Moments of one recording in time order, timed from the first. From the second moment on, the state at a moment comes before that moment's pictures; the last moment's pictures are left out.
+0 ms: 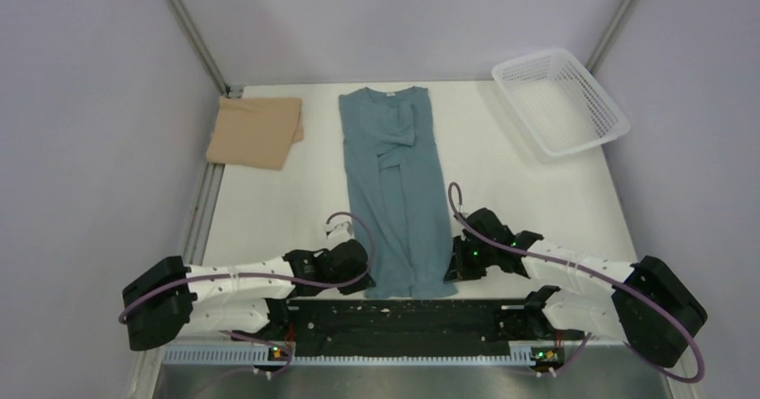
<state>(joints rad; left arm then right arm) -1.12 1.08 0.38 -0.28 -0.16 -1.31 0.72 1.11 0.37 -0.29 -0.31 0.70</state>
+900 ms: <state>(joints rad) -1.10 0.95 0.45 -0.39 -0.15 -1.15 0.73 0.98 0.40 -0.36 -0.29 0.66</state>
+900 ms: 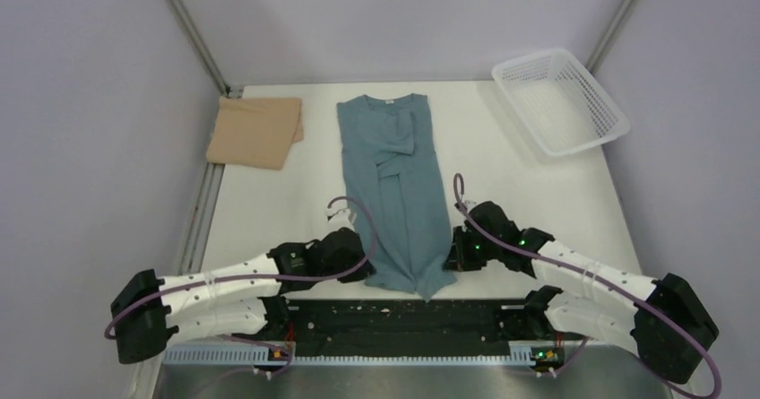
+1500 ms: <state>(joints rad) -0.65 1.24 0.73 -0.27 -0.20 -0.84 0.64 1.43 0.81 -0.09 -0.05 0.63</state>
